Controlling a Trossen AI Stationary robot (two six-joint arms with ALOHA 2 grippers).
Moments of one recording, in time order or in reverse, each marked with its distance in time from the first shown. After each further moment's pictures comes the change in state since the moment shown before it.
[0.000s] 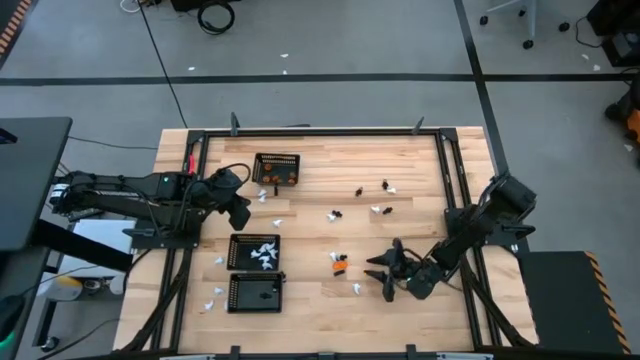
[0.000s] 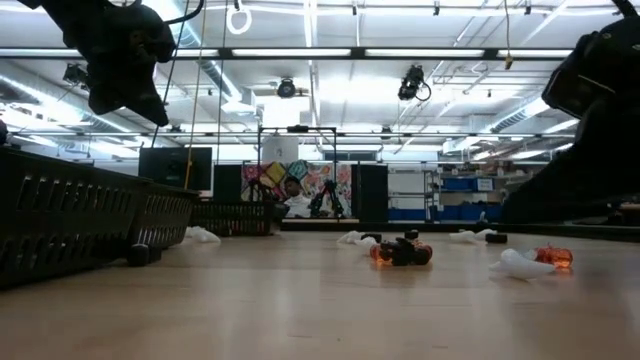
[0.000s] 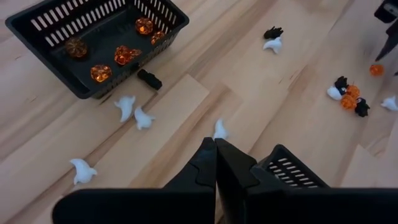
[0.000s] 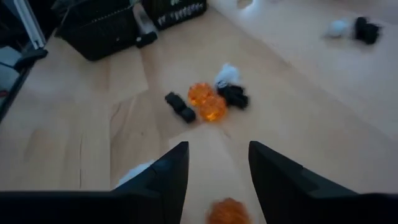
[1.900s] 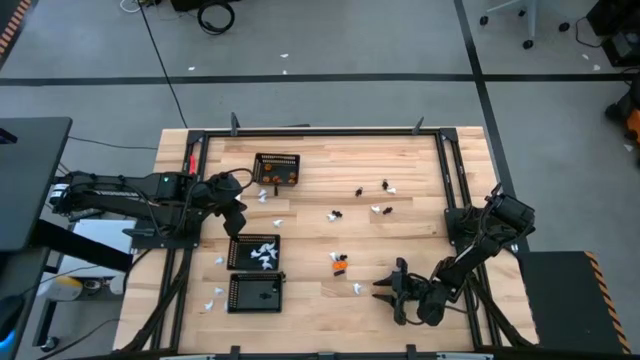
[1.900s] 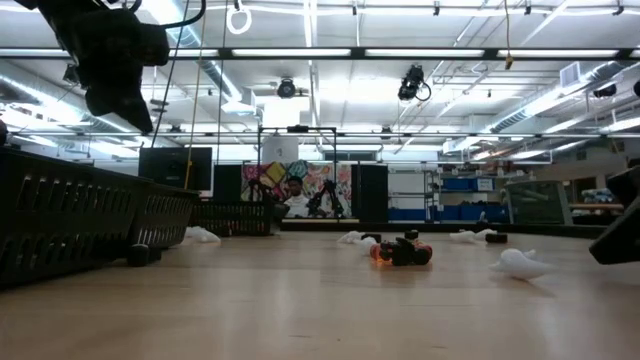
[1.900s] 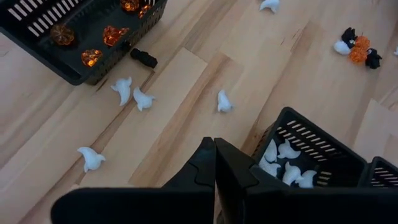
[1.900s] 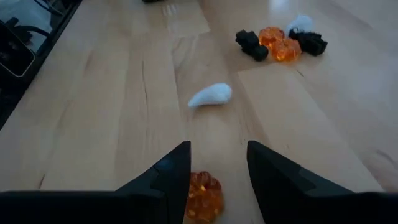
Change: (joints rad) left arm 0.000 0.000 0.000 -0.071 0.066 0.123; right arm 0.188 0.109 0.083 -0.083 0.028 0.004
